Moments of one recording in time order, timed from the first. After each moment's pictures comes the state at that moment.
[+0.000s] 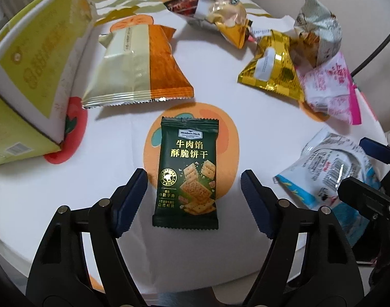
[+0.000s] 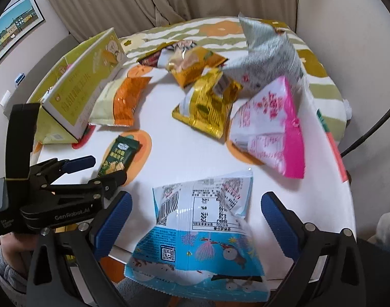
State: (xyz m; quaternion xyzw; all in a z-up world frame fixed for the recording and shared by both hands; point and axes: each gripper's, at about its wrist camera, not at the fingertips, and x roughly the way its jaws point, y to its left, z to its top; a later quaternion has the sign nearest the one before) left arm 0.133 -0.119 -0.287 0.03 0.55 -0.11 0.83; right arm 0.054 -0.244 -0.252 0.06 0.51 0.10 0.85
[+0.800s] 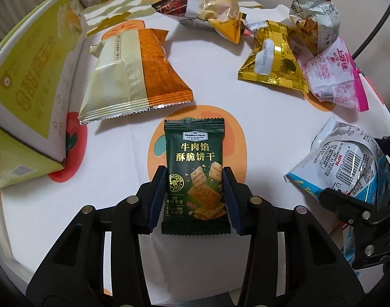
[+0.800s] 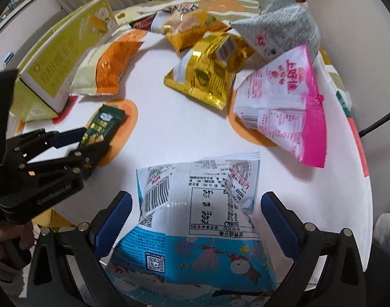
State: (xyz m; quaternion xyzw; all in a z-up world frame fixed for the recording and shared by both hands) left arm 0.143 -0.125 -0.292 0.08 0.55 -0.12 0.83; right arm 0.071 -0.229 -0.283 0.01 0.57 0.09 0.81
